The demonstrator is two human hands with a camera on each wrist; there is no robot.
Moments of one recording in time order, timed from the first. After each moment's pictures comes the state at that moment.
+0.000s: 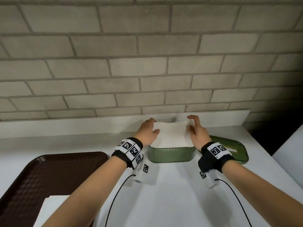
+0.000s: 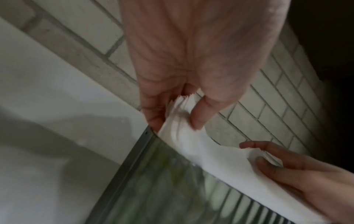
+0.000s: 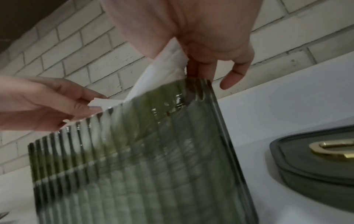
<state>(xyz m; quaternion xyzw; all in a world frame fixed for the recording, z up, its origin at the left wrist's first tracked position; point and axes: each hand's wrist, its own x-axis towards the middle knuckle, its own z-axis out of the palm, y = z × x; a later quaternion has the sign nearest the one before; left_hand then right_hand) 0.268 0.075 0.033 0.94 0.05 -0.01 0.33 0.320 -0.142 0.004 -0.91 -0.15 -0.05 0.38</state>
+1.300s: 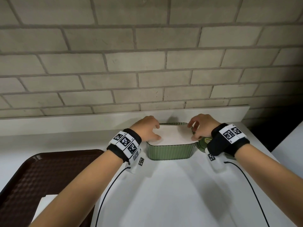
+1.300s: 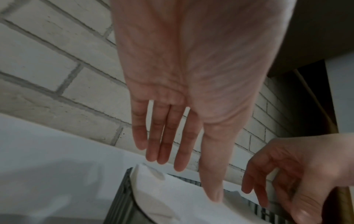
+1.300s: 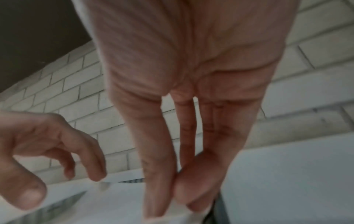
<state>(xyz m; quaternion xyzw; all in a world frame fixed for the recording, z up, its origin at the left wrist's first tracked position) 0.262 0.080 0.056 0.98 -0.05 -0.08 0.15 0.335 -0.159 0.065 -0.96 -0.18 0.15 0.16</state>
